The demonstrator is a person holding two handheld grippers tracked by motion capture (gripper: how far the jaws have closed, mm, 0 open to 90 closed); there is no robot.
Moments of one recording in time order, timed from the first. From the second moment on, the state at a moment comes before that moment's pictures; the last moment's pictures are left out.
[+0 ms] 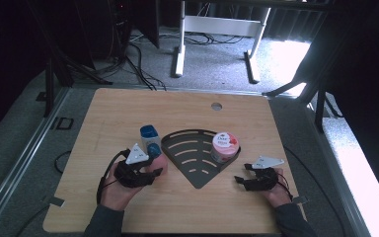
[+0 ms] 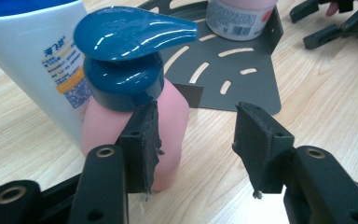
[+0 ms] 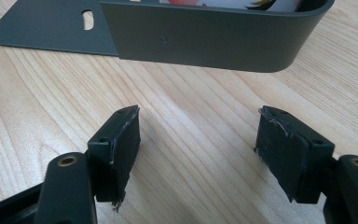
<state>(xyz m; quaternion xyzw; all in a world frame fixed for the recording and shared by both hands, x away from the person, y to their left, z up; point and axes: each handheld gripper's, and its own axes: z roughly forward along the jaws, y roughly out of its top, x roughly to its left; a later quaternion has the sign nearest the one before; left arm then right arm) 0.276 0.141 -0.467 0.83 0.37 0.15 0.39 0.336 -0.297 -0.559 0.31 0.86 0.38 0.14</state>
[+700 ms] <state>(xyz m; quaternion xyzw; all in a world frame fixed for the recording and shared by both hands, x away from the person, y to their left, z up) 0.286 0.152 -0.472 0.82 0.41 0.16 0.37 0.336 -0.297 -0.559 0.31 0.86 0.38 0.14</state>
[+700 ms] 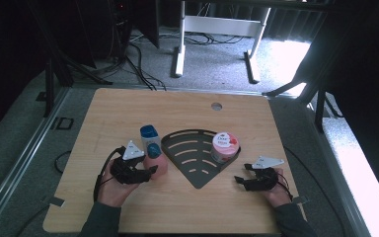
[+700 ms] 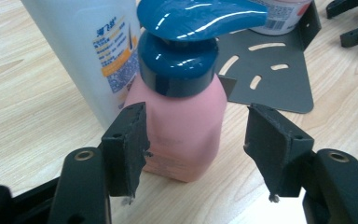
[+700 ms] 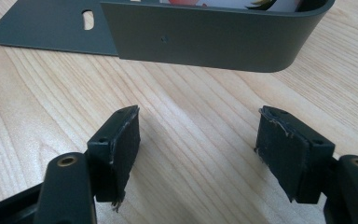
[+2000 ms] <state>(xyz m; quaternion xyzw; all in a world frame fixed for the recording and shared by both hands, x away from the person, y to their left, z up) 0.312 0.139 -0.470 0.82 0.41 0.18 0.36 0.336 -0.297 -0.559 0.31 0.86 0.38 0.14</state>
